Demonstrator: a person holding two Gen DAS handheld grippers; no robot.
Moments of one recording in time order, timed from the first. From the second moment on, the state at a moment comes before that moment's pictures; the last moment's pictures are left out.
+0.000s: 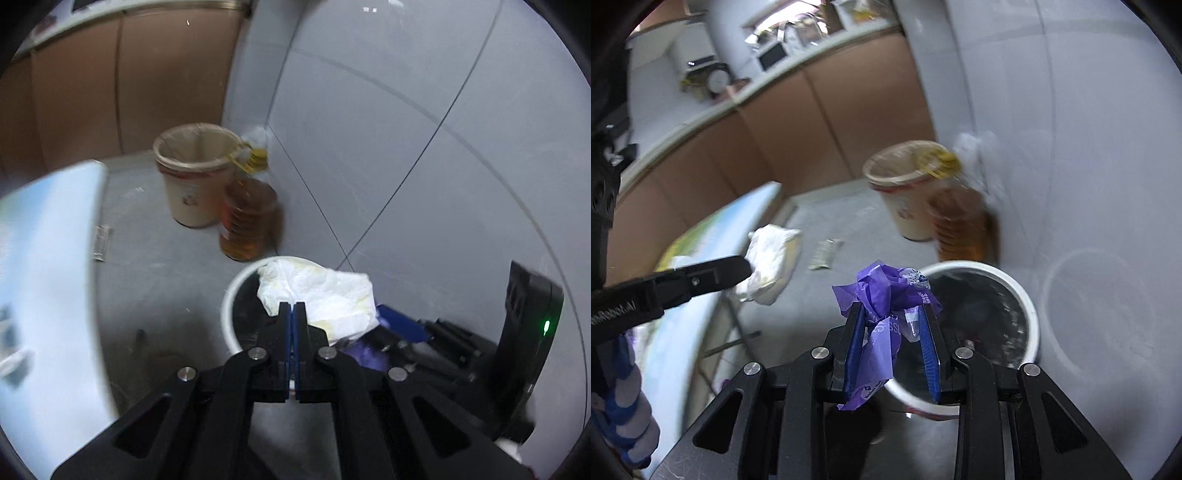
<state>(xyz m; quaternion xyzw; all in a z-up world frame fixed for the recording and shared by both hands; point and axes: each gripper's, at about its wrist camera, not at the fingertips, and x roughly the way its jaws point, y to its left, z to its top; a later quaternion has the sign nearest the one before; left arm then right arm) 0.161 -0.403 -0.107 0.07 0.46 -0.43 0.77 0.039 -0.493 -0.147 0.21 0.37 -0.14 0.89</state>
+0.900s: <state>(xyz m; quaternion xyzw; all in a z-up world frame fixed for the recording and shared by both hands) 0.151 -0.388 -0.093 -0.01 0.44 -0.42 0.80 0.034 -0.493 -0.159 0.20 0.39 -0.19 0.88</state>
